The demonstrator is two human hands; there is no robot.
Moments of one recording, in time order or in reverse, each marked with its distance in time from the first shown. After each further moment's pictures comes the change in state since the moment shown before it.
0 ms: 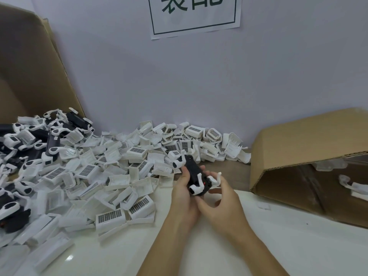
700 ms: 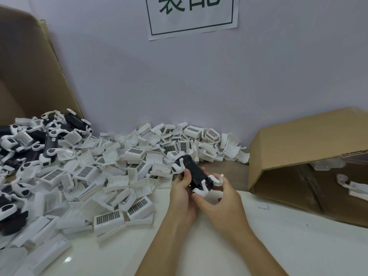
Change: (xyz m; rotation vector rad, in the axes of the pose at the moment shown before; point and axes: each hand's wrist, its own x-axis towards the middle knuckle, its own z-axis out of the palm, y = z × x) left_hand 0.002 0.001 -0.007 0.100 -0.007 0.079; right_hand 0.003 0.003 0.000 -0.005 0.097 0.008
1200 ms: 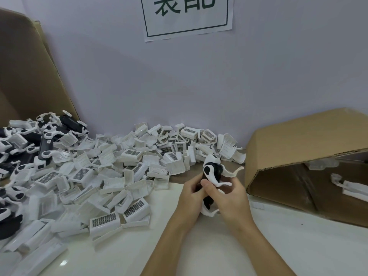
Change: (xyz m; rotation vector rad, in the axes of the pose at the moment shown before) left_hand -0.019 -0.004 0.008 0.692 -0.322 0.192; right_hand 0.008 -0.013 -0.017 0.424 0.031 0.094
